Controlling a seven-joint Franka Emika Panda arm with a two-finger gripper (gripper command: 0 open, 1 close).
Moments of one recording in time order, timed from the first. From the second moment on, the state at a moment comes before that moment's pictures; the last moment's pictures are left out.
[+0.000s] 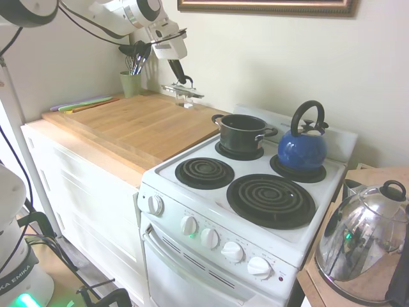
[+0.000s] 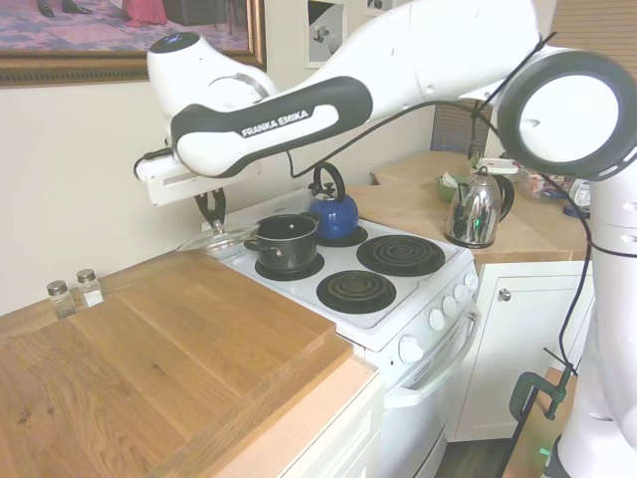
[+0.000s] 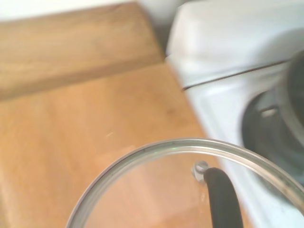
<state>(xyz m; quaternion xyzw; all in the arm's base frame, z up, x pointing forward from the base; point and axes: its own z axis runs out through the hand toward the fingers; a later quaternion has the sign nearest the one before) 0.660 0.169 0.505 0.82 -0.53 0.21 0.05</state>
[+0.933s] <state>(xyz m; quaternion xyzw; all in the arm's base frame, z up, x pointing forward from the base) 0.706 0.218 0.403 0.84 -0.52 0.13 0.08</state>
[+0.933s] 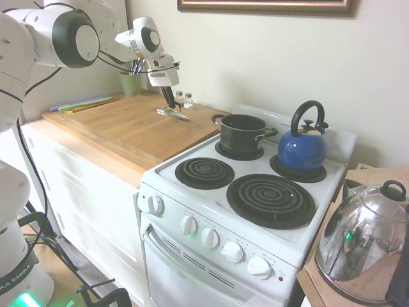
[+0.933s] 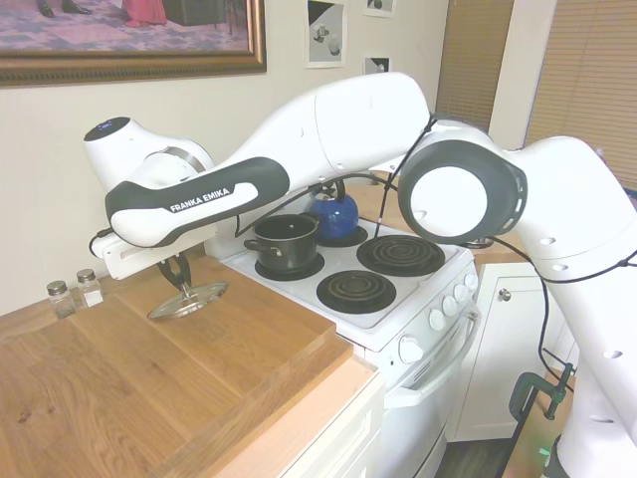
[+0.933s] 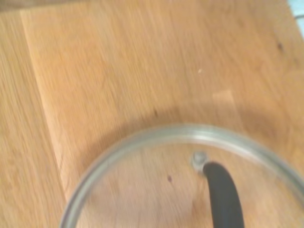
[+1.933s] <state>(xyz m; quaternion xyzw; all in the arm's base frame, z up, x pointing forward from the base) 0.716 0.198 0.377 0.86 -0.51 0.08 0.05</state>
